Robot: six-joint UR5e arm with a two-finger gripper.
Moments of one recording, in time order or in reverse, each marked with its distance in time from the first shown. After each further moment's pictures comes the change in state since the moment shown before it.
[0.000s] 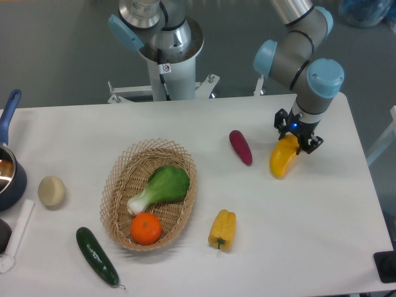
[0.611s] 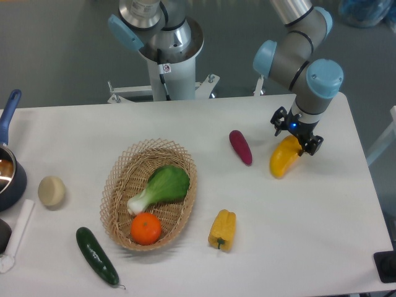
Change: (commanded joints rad) arm 0.002 -0.002 -0.008 -0.002 0.000 0.014
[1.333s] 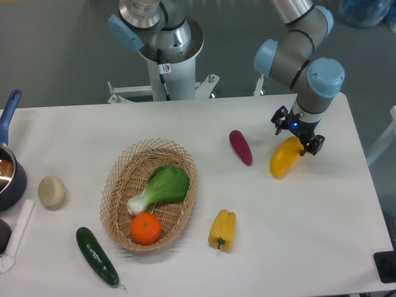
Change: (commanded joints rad) arm 0.002 0.000 -0.003 -0.002 -0.003 0.000
